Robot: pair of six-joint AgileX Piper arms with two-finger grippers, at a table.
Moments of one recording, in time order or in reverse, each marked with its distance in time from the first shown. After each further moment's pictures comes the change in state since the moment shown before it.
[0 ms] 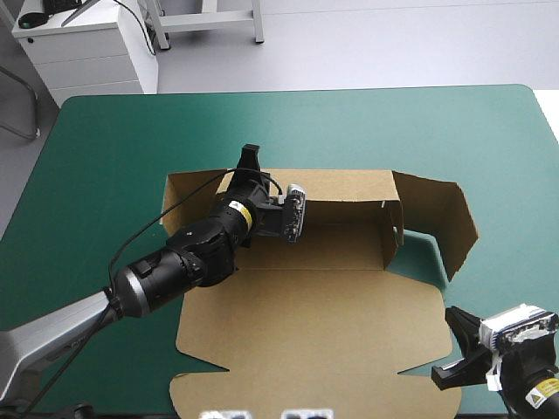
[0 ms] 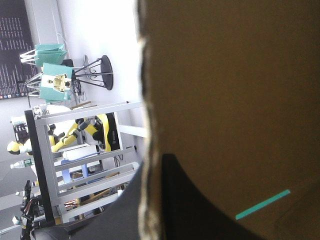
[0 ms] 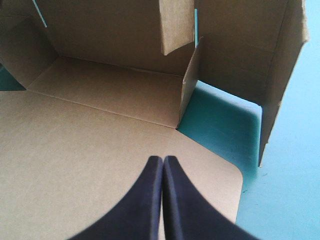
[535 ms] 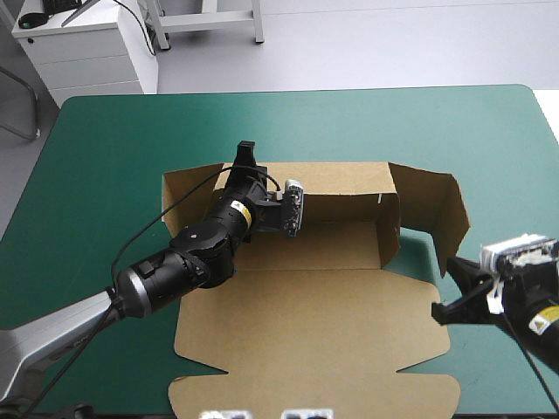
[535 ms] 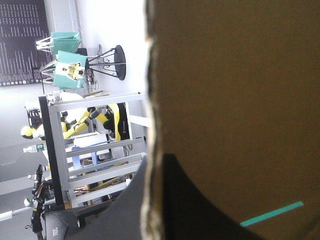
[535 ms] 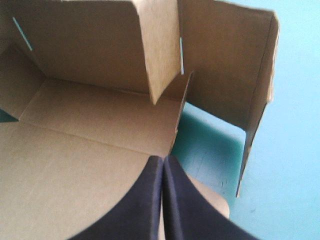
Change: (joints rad) left arm -0.001 0.004 0.010 0.138 0.016 -0.151; right arm 0.000 0.342 -0.272 -0.022 -0.001 0.033
